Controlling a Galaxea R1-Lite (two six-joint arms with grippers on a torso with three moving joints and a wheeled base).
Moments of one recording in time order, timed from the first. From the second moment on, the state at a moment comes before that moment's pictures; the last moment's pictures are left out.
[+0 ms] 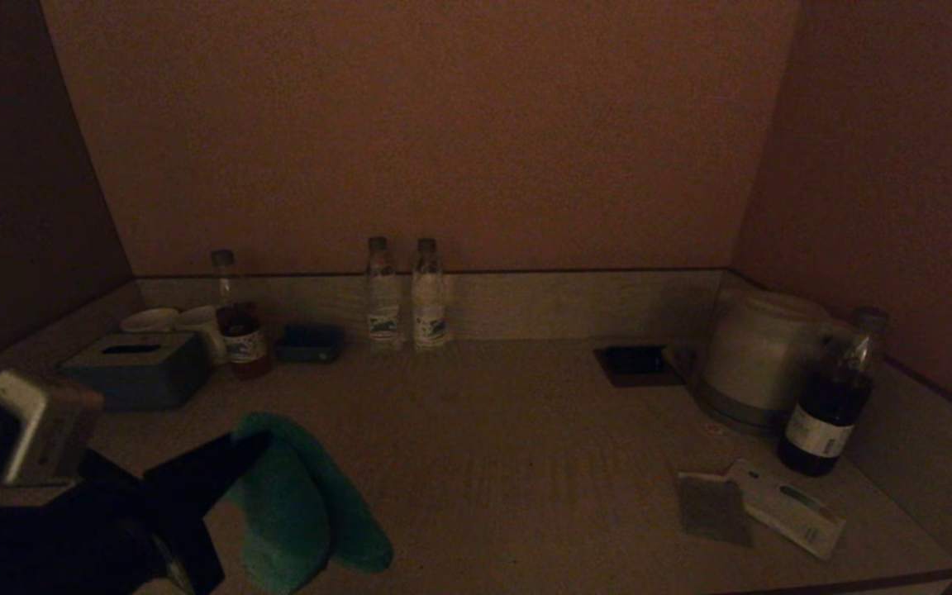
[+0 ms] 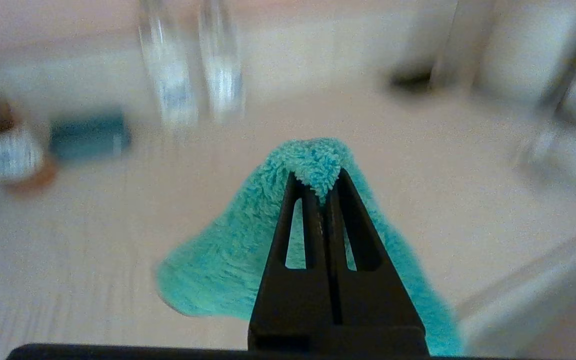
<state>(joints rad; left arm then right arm) -0.88 1.36 -0.30 -1.04 0.42 -0.02 0.02 0.00 0.00 0.00 0.00 0.00</state>
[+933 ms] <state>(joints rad) -0.47 2.07 -1.17 -0.98 0.47 -0.02 0.02 0.00 0.00 0.00 0.00 0.00</state>
